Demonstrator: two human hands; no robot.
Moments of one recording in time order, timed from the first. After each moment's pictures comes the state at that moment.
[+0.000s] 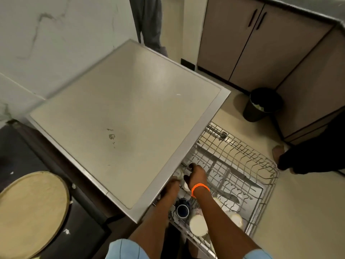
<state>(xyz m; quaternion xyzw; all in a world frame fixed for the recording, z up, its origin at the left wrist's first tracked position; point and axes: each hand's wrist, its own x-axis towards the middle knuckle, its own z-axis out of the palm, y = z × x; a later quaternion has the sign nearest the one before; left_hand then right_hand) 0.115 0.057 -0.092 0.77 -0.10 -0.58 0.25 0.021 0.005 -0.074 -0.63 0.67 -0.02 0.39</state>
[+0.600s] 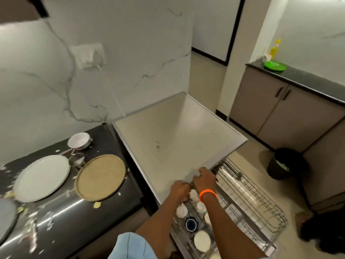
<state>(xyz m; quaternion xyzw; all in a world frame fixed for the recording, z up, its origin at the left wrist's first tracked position) 0.142 0.124 0.072 0.75 -0.12 -0.53 0.37 0.044 0.050 0.114 -0.72 0.57 -0.15 0.36</state>
